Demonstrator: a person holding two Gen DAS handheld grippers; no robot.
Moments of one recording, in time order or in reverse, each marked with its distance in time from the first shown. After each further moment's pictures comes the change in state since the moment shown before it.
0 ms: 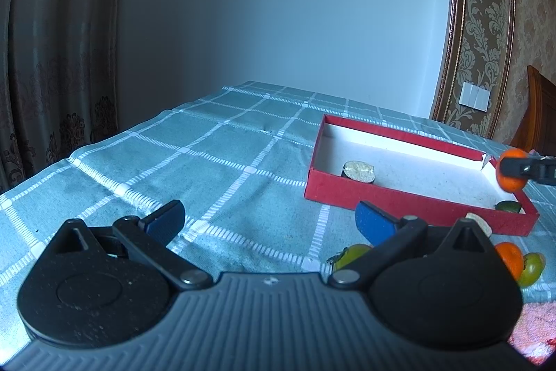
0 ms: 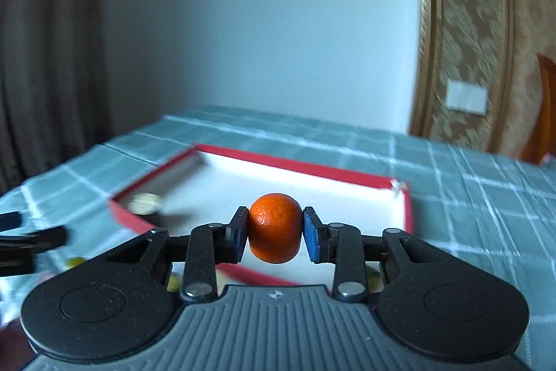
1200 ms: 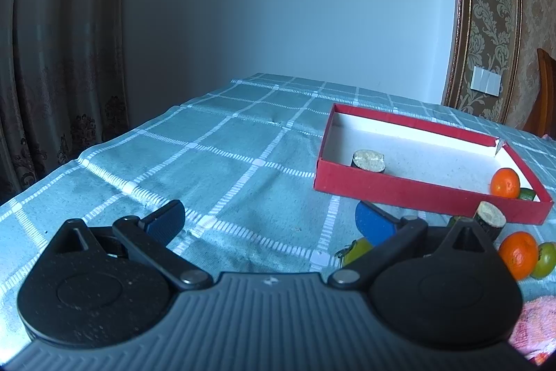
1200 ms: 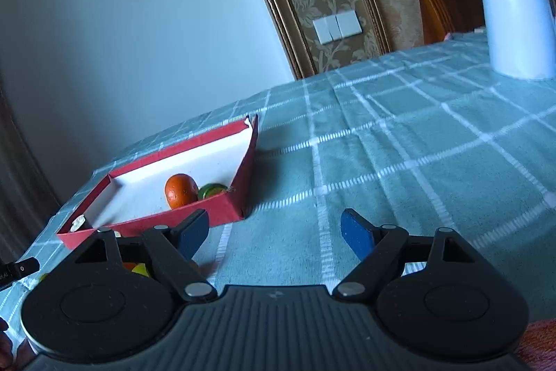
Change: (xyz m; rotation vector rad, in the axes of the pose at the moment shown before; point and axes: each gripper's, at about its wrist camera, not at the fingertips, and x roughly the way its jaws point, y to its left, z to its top) left arm 0.005 -0.007 0.001 0.037 0.035 0.057; right arm -0.081 -0.102 -0.099 0.484 -0.033 -0.139
